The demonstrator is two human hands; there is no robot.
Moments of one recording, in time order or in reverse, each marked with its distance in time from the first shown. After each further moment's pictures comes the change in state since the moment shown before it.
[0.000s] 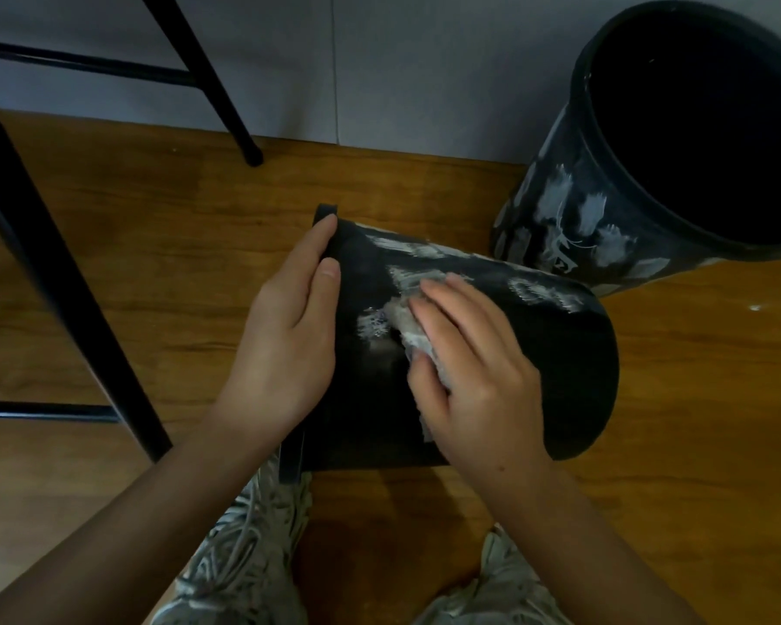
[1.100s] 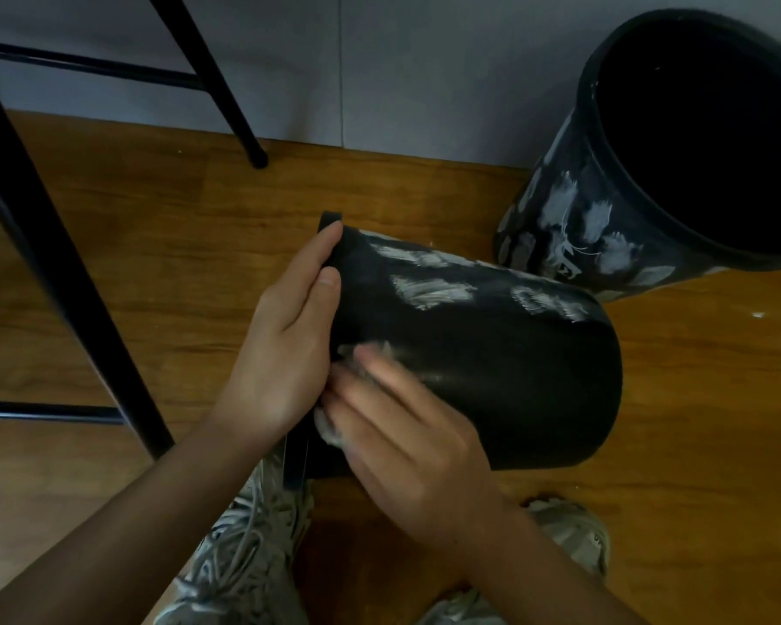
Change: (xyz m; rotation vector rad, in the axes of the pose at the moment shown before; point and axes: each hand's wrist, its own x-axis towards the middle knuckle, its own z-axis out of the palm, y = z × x) left_hand 0.000 -0.007 -0.008 -0.087 -0.057 -0.014; right_hand -0.024 -0.030 0.014 0.099 -0.097 -0.364
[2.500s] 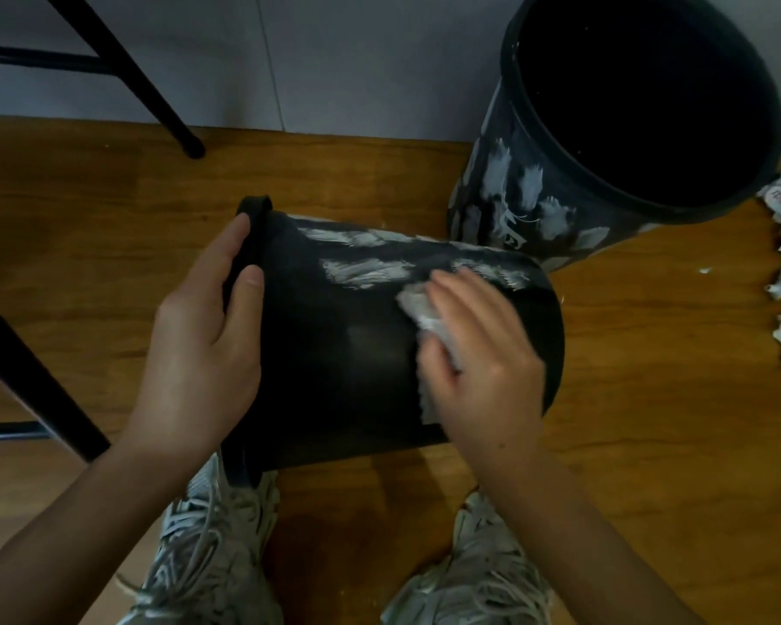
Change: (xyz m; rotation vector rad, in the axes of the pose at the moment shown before) left_hand -0.012 0.000 0.008 0.270 0.116 0.108; right_hand -0.026 0.061 -0.030 -0.116 0.152 0.517
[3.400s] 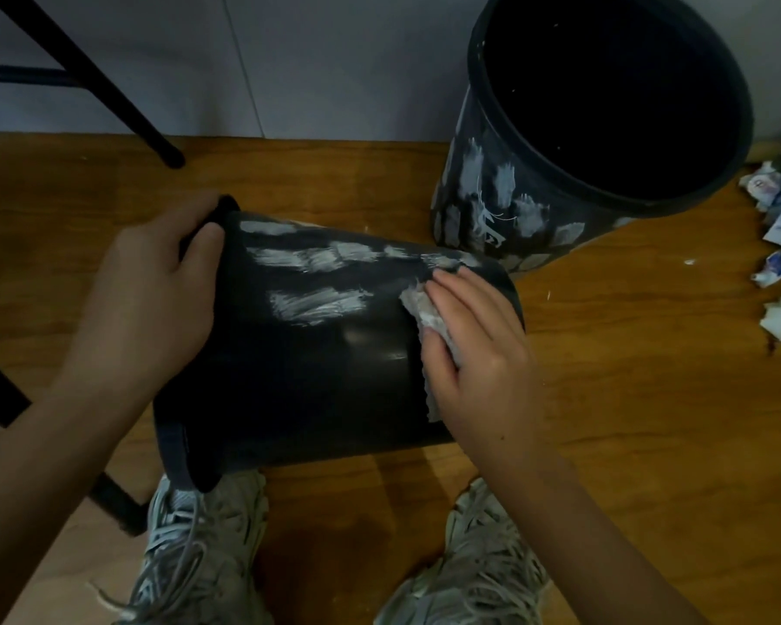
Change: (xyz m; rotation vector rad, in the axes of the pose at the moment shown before) left_hand 0.042 0.002 -0.010 0.197 -0.024 0.007; right_hand 0.001 0.021 -0.003 -0.002 0.033 0.005
